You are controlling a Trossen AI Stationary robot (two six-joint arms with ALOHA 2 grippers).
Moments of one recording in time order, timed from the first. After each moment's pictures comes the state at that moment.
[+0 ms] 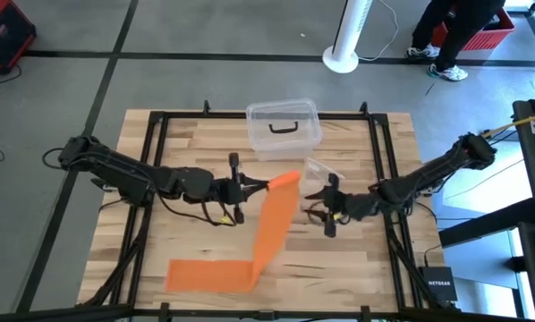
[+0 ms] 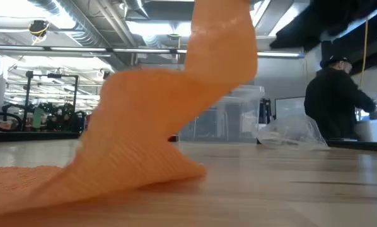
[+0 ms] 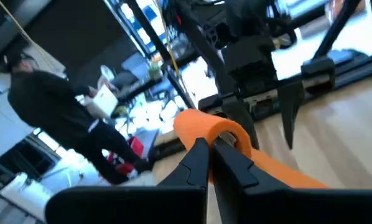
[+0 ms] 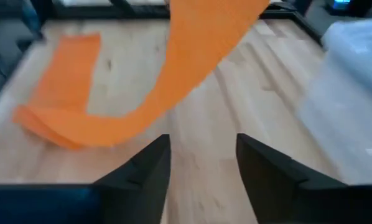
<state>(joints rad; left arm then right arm) -0.24 1.34 1.00 0.26 -0.48 0.51 0.41 1.10 0.57 0.05 0.46 0.25</state>
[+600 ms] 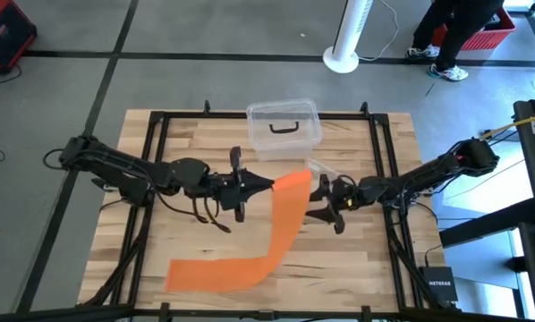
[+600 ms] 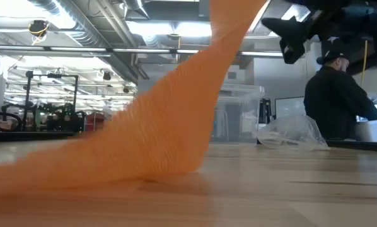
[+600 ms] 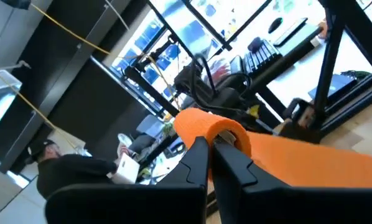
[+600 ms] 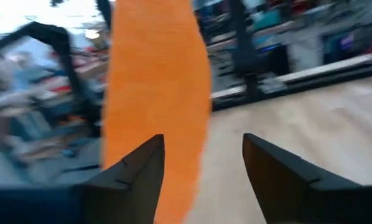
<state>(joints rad) -0.23 1.36 1.10 0.35 -0.32 0.83 0.25 1.14 0.30 0.87 0.02 0.34</state>
